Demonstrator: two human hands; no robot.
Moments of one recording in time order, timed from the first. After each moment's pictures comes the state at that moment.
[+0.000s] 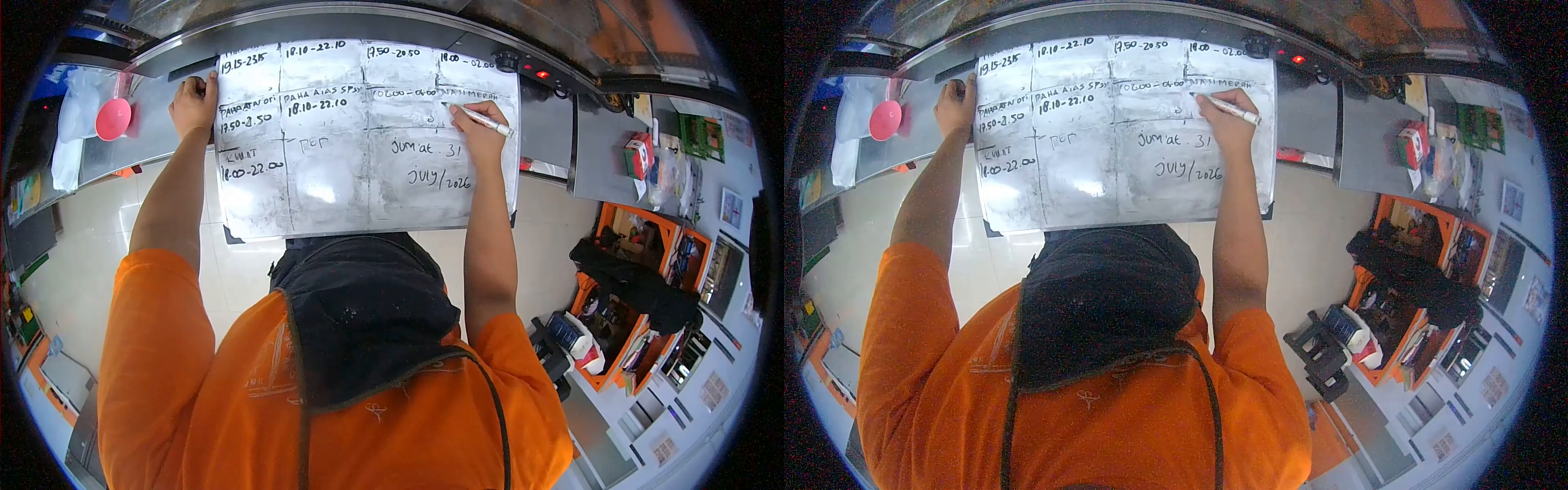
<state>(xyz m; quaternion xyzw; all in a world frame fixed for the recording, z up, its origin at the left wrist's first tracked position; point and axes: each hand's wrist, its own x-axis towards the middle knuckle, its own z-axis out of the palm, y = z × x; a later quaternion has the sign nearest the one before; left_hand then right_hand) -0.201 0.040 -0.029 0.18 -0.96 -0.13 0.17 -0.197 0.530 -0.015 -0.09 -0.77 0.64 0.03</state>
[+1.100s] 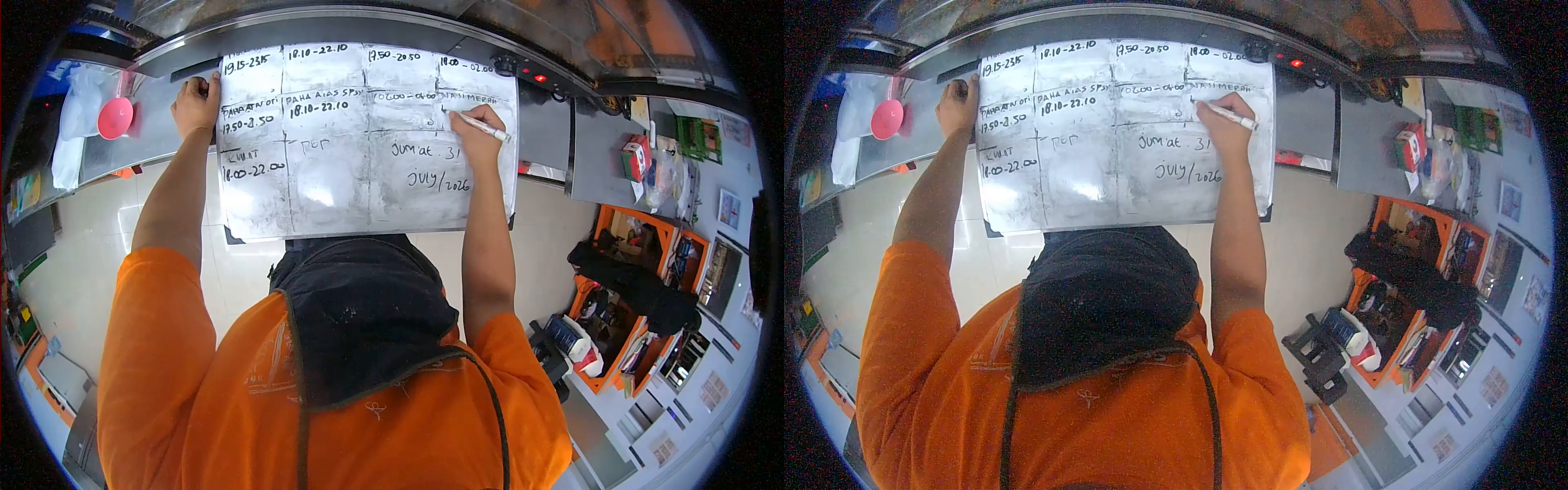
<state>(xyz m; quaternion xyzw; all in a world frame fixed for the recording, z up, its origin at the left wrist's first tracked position) -0.201 0.043 -0.025 0.19 -0.96 -0.14 0.16 -0.199 0.534 -0.029 -0.06 -0.81 0.58 0.06</state>
